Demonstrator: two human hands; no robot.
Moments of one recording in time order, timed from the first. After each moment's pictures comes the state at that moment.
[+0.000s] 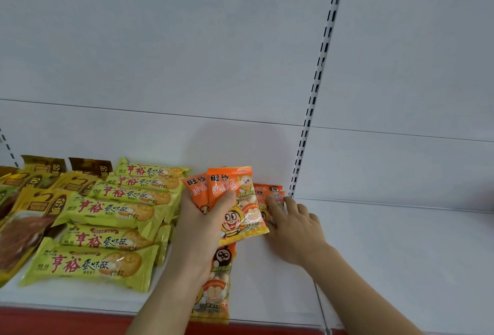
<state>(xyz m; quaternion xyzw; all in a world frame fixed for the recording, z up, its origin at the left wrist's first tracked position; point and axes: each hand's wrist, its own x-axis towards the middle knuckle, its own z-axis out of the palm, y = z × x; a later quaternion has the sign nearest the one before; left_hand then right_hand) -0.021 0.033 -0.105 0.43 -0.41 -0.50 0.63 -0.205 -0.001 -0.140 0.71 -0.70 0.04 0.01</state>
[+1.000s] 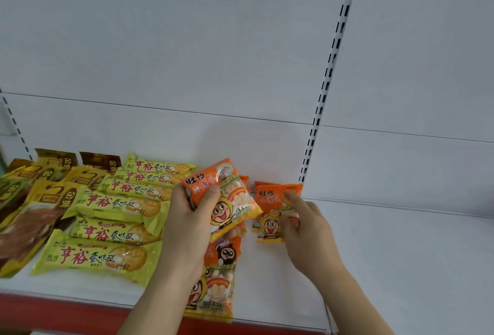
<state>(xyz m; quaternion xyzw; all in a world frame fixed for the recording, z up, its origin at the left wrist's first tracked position) -0.006 0.039 -0.099 0.43 -0.38 -0.49 0.65 -0.201 0.034 -0.132 0.64 -0.66 0.37 -0.14</state>
